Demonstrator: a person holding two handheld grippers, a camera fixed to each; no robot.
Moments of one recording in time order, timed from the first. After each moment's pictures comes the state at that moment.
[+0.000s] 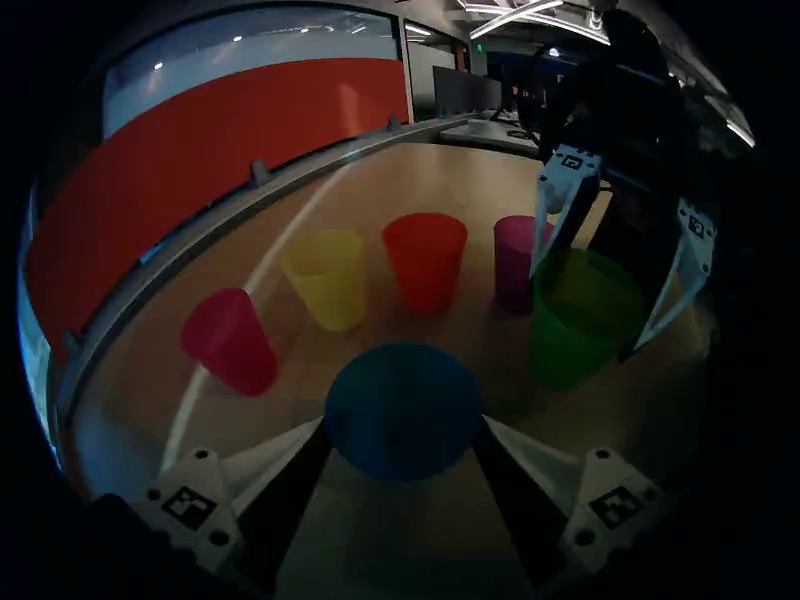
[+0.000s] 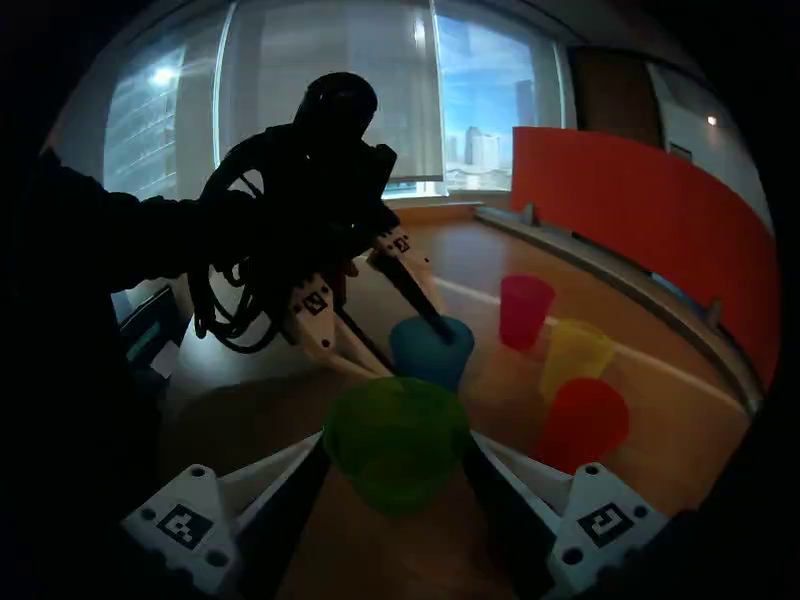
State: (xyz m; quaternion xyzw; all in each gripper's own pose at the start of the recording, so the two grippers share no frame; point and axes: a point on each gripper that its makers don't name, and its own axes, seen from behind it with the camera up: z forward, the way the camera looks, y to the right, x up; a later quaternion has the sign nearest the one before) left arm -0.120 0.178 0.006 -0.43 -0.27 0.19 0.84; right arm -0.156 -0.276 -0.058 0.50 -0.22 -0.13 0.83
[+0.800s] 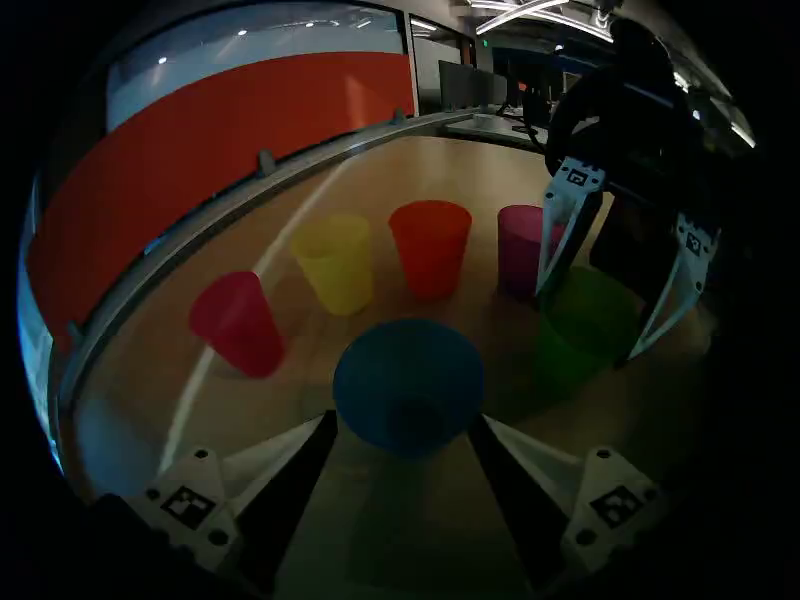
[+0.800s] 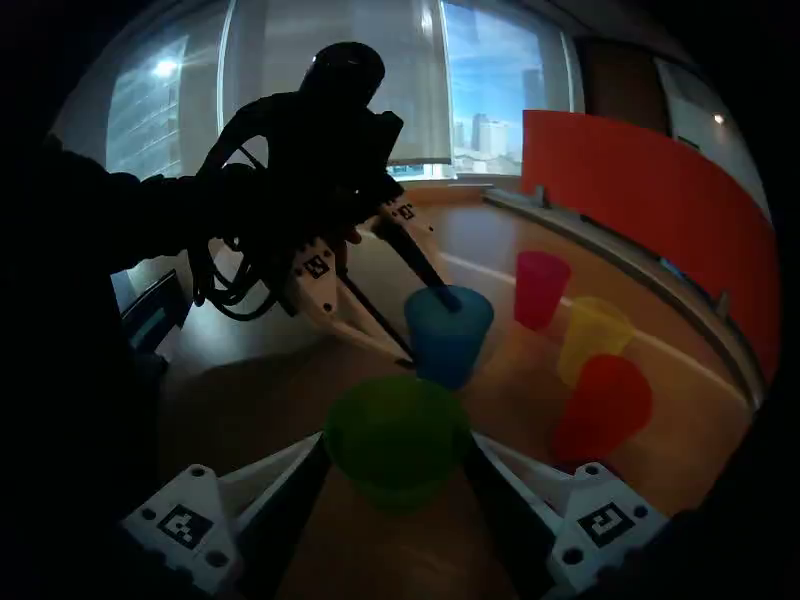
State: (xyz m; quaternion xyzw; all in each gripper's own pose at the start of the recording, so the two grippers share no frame) left arm -0.123 0.163 0.000 -0.42 -0.28 0.20 0.84; right arm -0.180 -0.277 -0.069 0.50 -0.24 -0.14 0.82
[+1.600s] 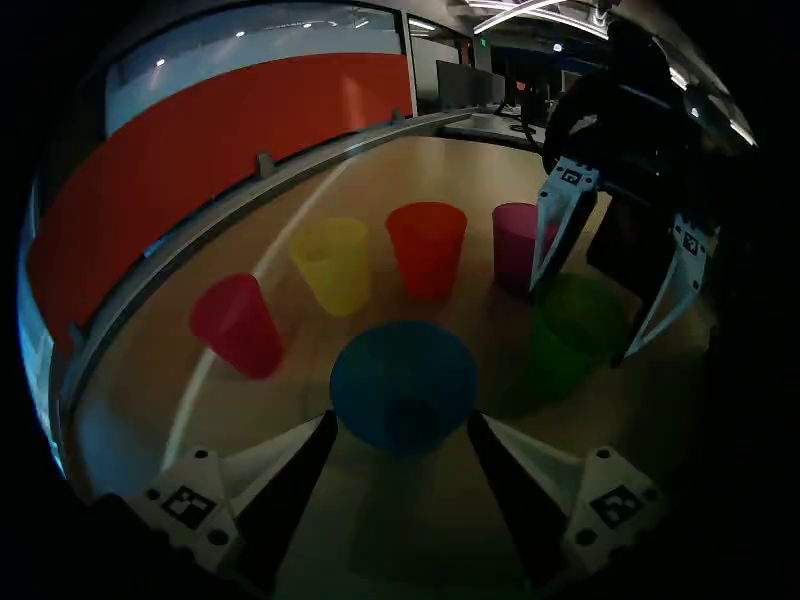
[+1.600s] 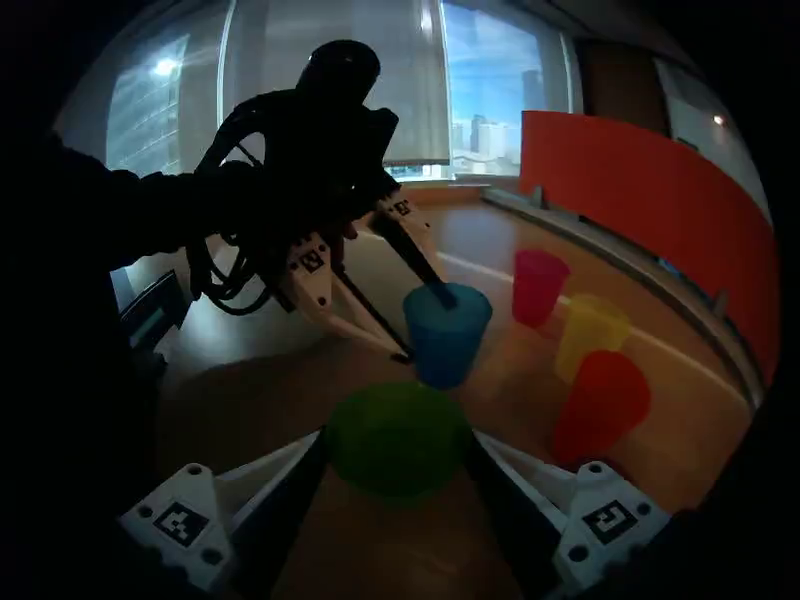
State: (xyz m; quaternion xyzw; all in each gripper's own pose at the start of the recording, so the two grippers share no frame) left arm -0.121 0.163 -0.002 -0.43 -0.28 0.20 0.84; right arm -0.179 -0.273 -0.069 0.50 -0.24 -0.14 0.82
